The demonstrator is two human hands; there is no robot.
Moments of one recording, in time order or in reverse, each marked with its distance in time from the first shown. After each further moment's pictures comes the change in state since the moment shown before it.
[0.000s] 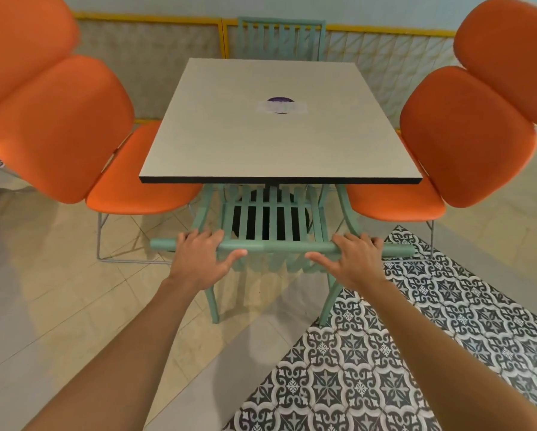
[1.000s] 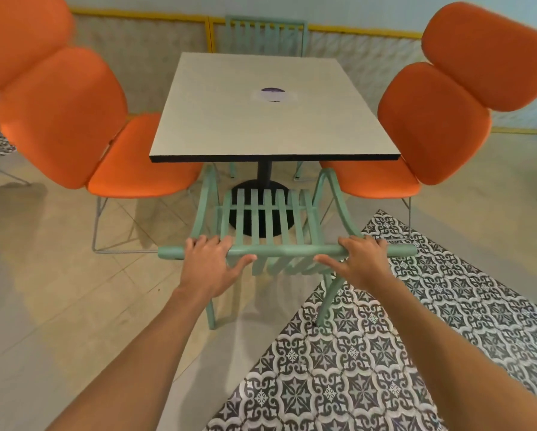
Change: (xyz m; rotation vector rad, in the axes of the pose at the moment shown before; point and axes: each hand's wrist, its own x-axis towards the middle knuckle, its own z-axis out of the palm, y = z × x) left_hand -0.110 0.000 -0.005 0.005 0.039 0.039; right_hand -0.113 -0.029 -0.018 -0.041 -0.084 0.042
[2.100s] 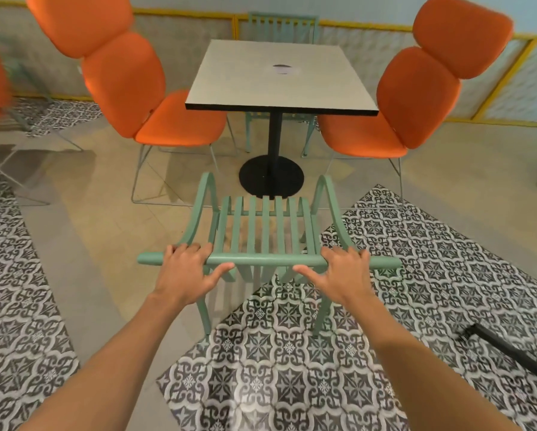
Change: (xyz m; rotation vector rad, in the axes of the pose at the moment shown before) left_hand -0.358 0.040 -0.048 0.075 0.012 0.000; right_hand -0.353 -0.042 0.001 -0.040 0.135 -0.042
